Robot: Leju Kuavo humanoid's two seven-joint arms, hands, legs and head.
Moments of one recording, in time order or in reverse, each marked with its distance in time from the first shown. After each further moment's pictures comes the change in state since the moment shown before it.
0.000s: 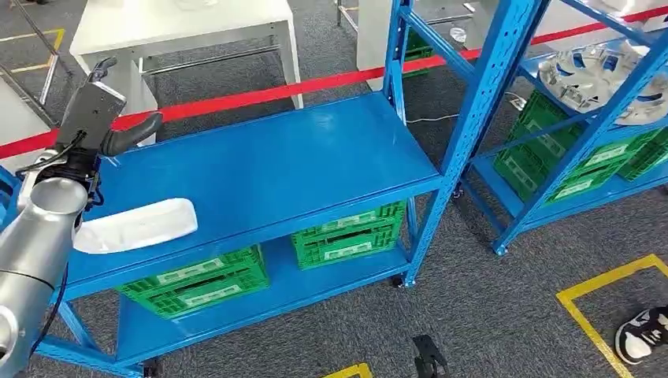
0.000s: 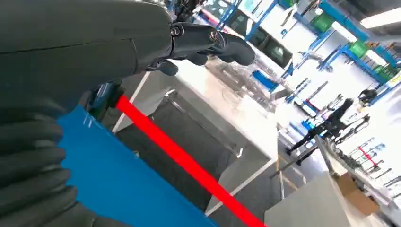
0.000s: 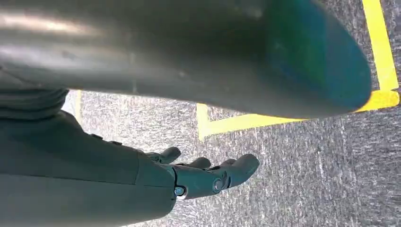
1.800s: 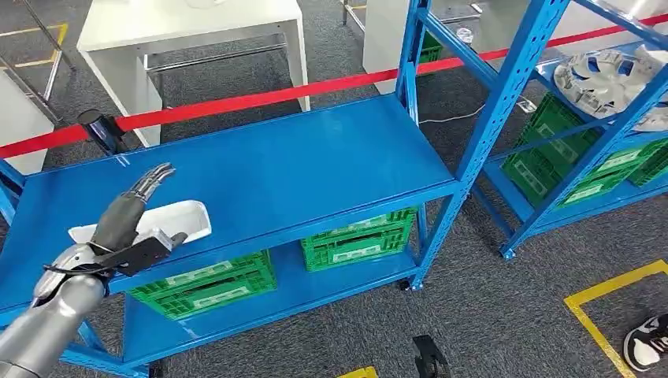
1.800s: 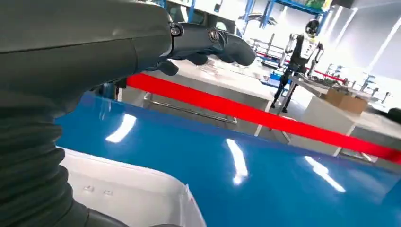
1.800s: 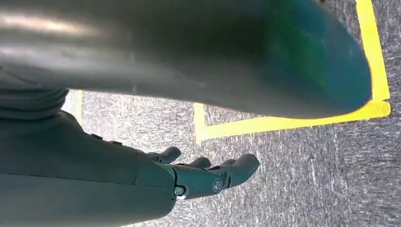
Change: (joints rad) left arm 0.326 0.228 -0.290 -0.238 -0.128 0.046 -0.230; right arm 0.002 -0.006 -0.032 0.000 0.036 0.014 0.003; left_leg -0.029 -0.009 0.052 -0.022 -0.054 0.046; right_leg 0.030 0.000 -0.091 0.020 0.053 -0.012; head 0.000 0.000
